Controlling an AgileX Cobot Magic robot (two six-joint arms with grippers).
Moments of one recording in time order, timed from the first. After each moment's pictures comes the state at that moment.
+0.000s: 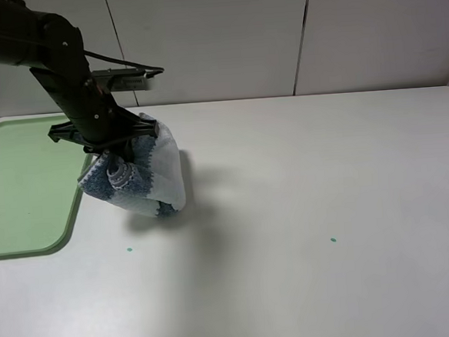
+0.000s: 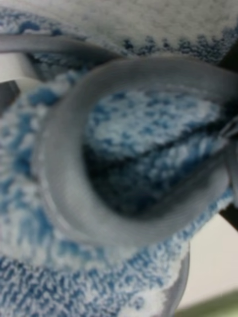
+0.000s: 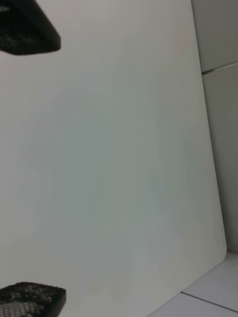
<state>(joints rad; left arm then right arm) -0.36 1.89 -1.22 0.08 0.63 -0.30 -0.06 -0.01 -0.49 -0.04 1.02 0.08</state>
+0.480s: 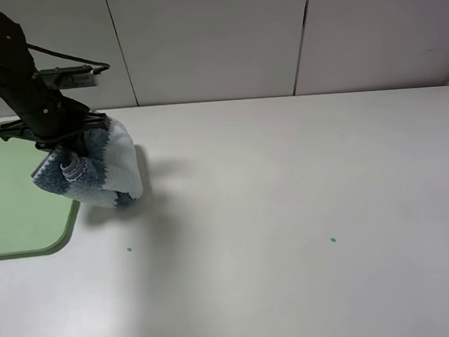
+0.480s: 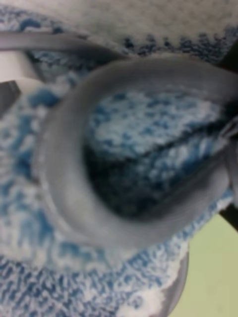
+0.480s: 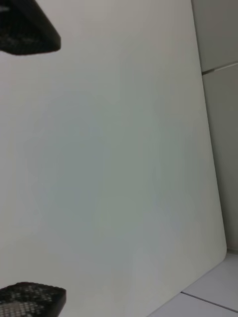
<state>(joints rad) -0.14 1.89 -1.22 0.09 0.65 -0.22 -0.06 -0.01 -0.49 -0.04 1.02 0.08</state>
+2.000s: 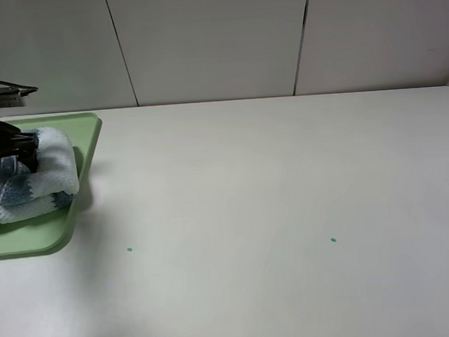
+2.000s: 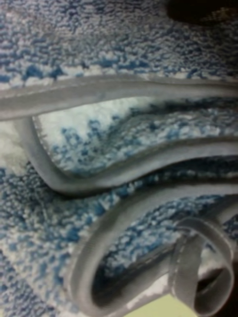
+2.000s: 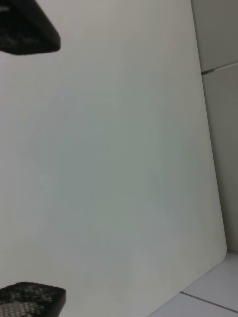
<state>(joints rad) 0.15 1.93 -1.16 0.27 0.55 -0.21 -0.06 -0.01 -0.49 -0.04 1.02 0.08</state>
